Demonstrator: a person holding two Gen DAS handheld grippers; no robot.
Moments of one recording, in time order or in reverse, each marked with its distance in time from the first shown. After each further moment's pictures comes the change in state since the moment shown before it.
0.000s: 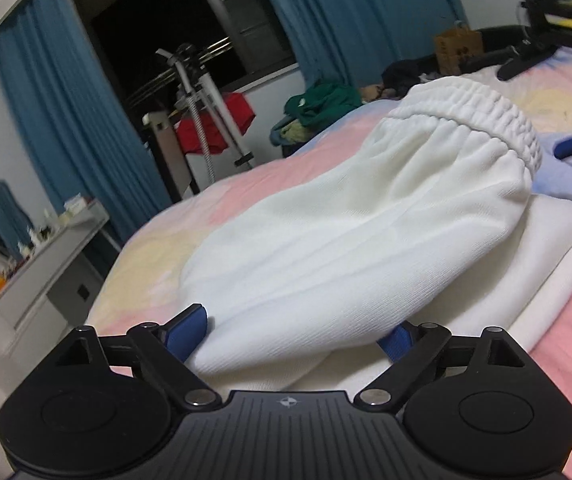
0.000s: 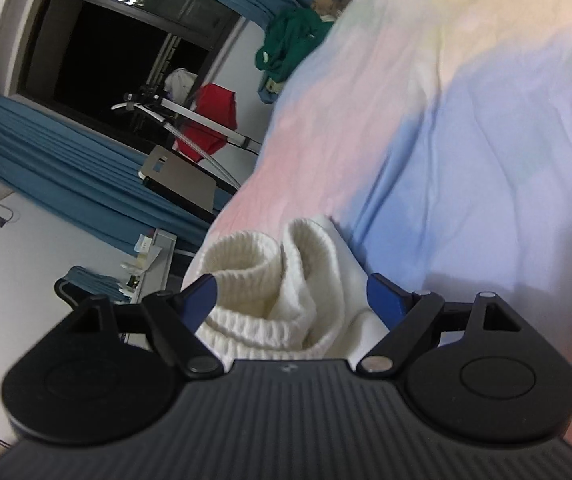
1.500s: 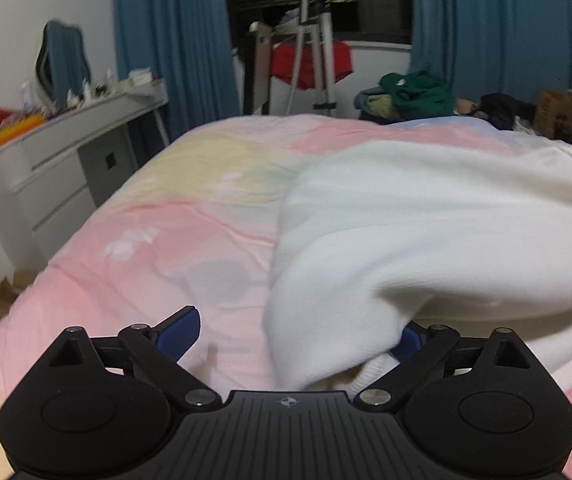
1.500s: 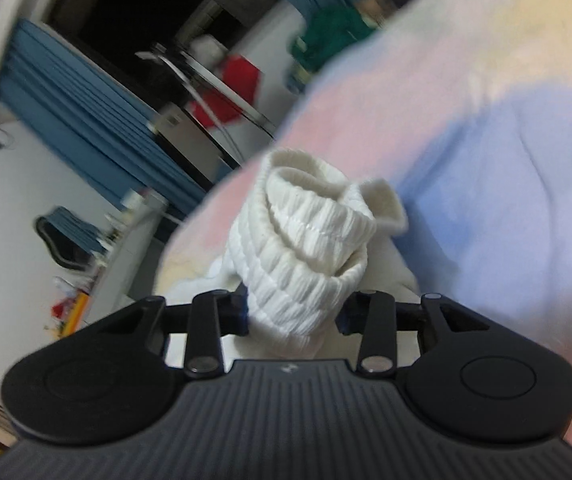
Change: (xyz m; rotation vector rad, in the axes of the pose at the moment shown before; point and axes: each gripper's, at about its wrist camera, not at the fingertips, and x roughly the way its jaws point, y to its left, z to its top) left arm -0.009 0.082 -0.029 -0.445 0.165 0.032; right arm 0.009 0.043 -0.030 -0.256 0.022 -0.063
